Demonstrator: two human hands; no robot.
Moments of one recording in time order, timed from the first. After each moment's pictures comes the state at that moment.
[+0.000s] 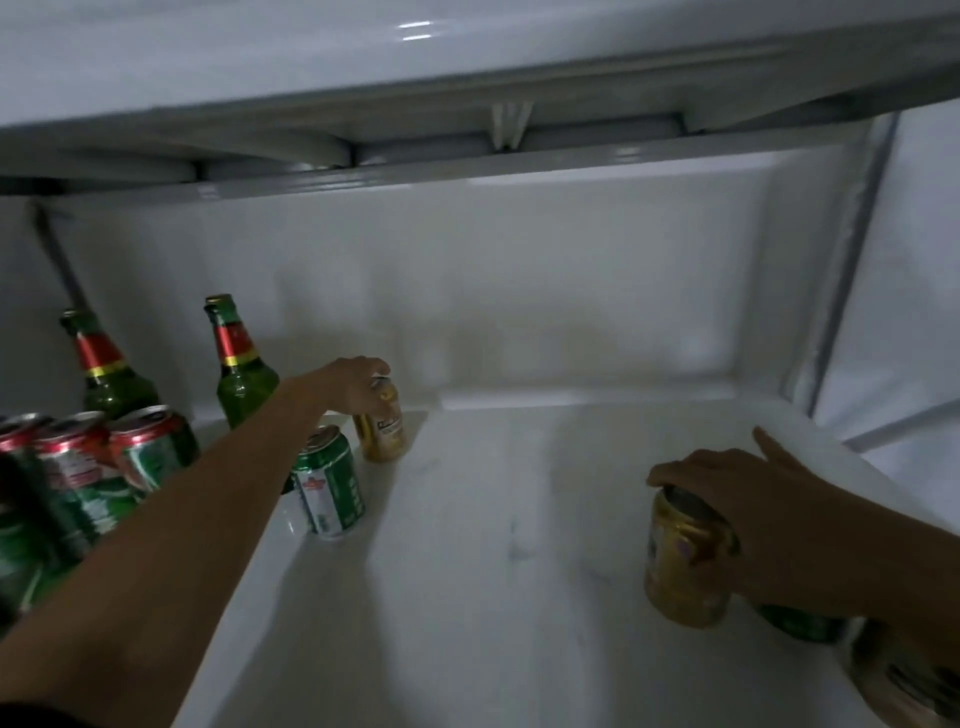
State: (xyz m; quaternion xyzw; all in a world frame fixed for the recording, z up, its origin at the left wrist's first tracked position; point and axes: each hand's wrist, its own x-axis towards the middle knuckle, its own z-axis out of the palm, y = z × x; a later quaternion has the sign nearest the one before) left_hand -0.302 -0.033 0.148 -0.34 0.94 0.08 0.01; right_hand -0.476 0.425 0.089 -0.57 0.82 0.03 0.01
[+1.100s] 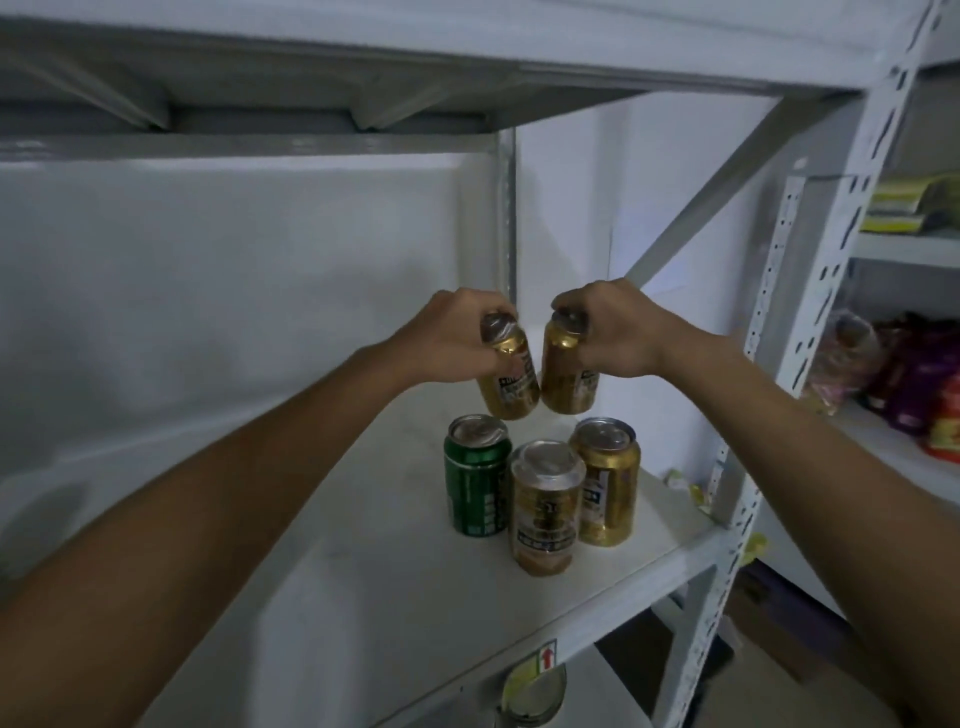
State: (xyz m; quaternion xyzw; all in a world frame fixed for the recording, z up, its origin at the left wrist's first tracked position) left_hand -0.477 0.329 0.177 0.12 0.96 0.21 -0.16; right_hand -0.529 0.546 0.183 -0.33 0.93 -0.12 -0.15
